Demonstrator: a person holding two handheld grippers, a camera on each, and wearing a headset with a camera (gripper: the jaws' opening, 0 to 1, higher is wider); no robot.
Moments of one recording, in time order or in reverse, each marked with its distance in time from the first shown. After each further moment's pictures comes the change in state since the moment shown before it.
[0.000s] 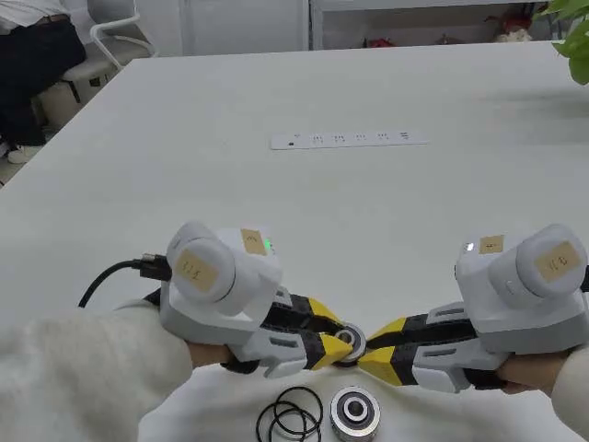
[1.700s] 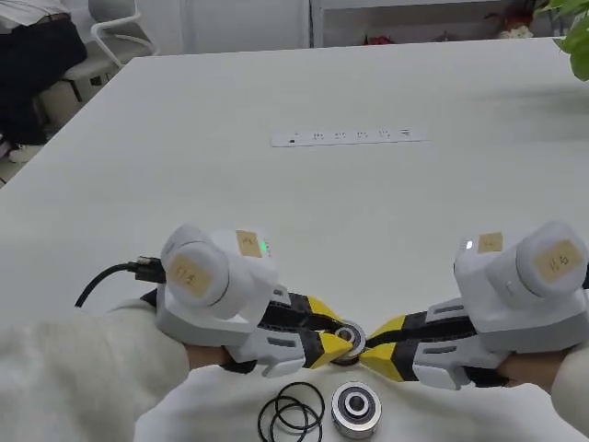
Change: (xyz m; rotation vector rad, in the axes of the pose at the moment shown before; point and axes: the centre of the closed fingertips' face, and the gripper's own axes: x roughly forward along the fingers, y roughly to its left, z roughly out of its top) left arm -0.001 -0.002 -0.002 0.020 -0.015 0.008; right arm 0.001 0.004 -0.001 -0.040 0.012 -0.006
